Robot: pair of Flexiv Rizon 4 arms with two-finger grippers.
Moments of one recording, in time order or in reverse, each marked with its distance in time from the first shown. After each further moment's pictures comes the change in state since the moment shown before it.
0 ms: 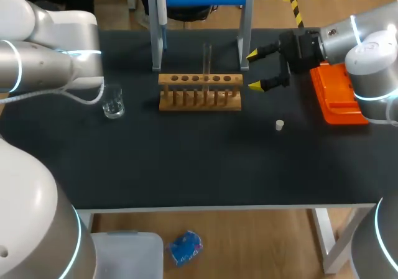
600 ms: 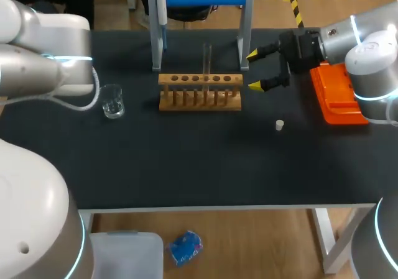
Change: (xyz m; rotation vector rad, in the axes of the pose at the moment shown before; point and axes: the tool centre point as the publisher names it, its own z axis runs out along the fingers) left arm 0.013 0.006 -0.033 -0.004 0.063 0.036; right arm 0.000 0.000 0.000 0.000 0.000 0.000
